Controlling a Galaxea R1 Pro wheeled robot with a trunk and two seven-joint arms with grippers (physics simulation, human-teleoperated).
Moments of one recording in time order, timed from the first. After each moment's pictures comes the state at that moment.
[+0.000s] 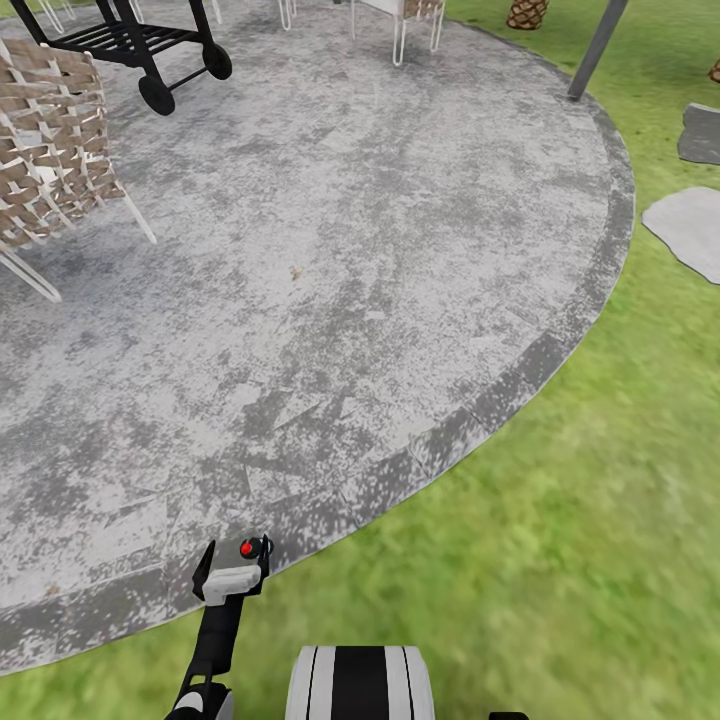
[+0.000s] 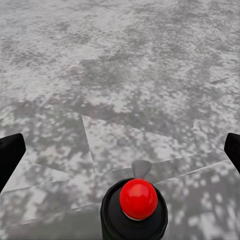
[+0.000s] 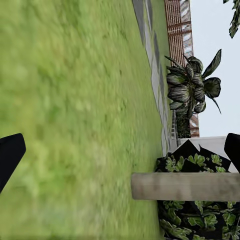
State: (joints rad) left arm -0.32 -0.09 0.12 -0.63 -0.02 -0.90 -0.02; right arm -0.03 -0.43 -0.32 -0.15 -0.19 -0.56 -0.72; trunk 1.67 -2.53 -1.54
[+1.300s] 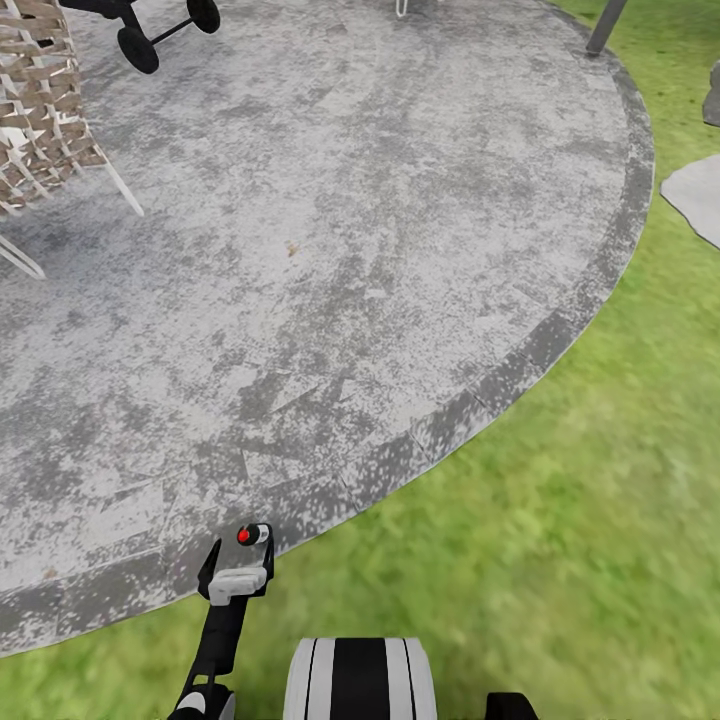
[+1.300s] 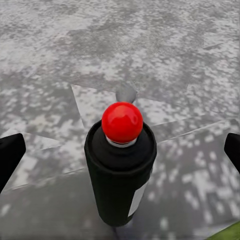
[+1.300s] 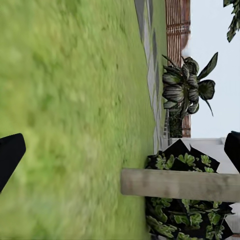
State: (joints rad) left arm -0.32 -0.09 0.12 -0.63 -0.07 -0.90 -0.02; right arm -0.03 -0.43 -0.32 -0.15 -0.19 -0.56 -0.71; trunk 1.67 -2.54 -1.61
